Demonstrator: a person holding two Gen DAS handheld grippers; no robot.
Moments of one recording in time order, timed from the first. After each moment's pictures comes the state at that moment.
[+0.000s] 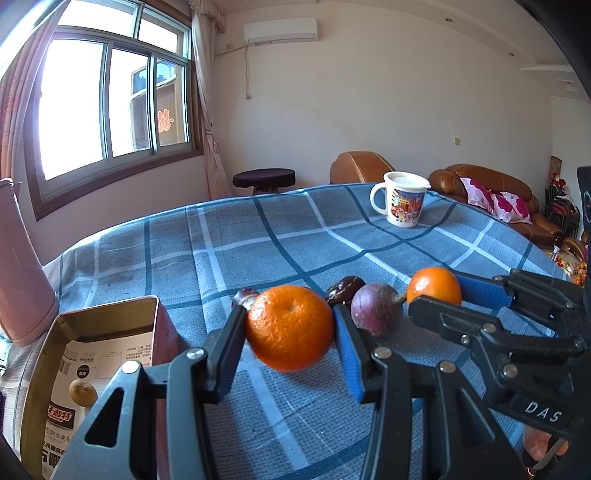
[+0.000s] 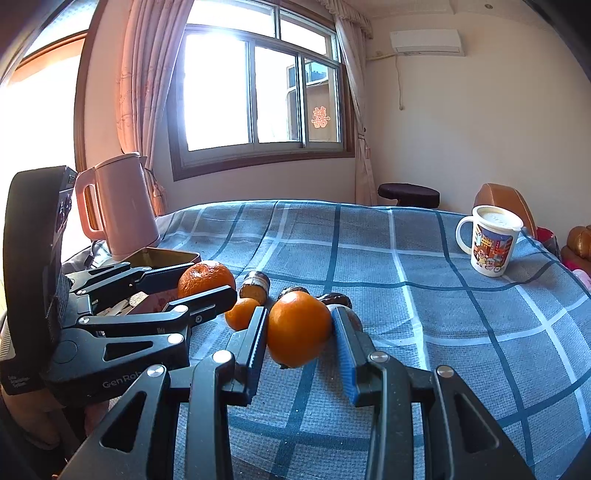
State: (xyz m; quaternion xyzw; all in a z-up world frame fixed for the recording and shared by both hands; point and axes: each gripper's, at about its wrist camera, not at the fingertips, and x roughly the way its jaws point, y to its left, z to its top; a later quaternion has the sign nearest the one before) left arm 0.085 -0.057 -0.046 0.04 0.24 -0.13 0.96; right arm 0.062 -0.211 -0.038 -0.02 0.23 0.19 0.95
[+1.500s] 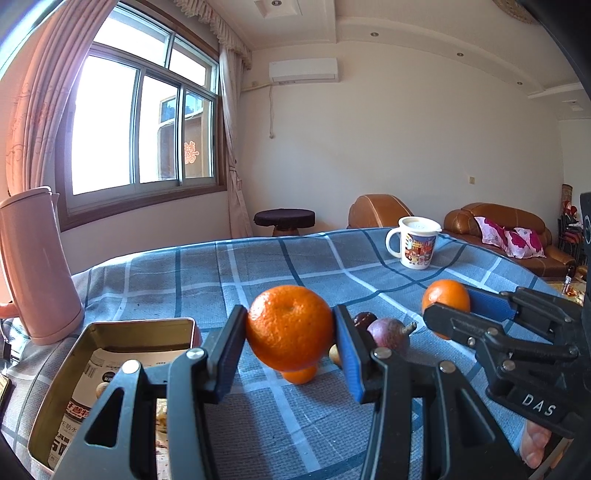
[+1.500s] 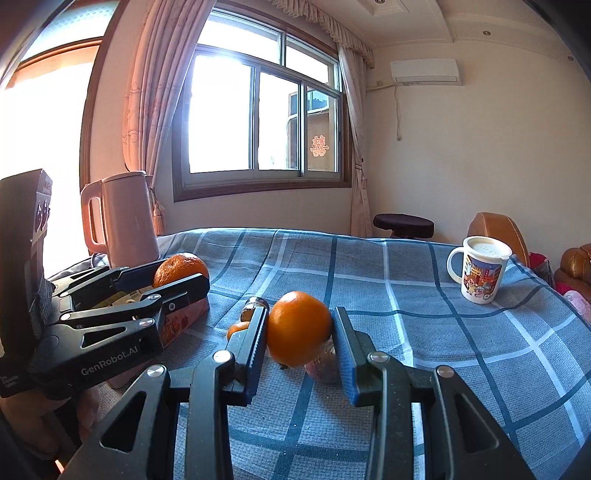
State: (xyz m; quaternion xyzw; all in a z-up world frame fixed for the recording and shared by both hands) left arm 0.057 -0.040 -0.034 0.02 0.16 -0.09 0.98; right arm 0.046 -0.211 -0.031 -0.03 0.17 0.19 0.97
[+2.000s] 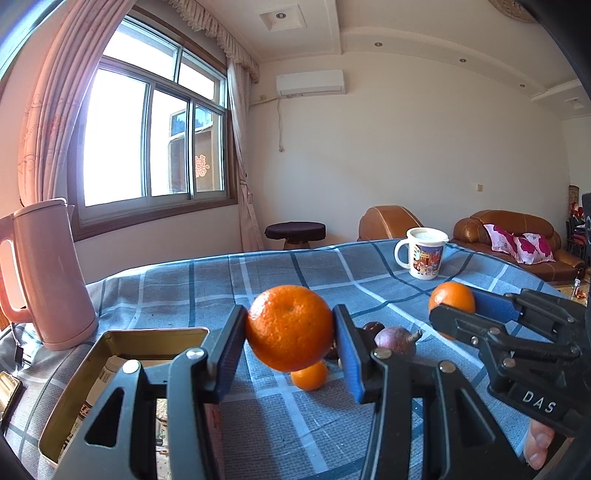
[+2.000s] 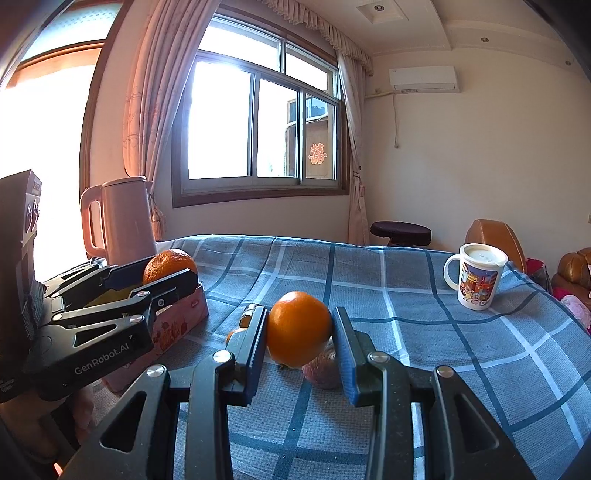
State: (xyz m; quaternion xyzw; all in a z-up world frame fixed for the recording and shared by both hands) left arm 0.046 -0.039 -0.031 0.02 0.13 -0.07 0.99; right arm 0.040 -0.212 -0.029 -0.03 0.15 0.18 0.97
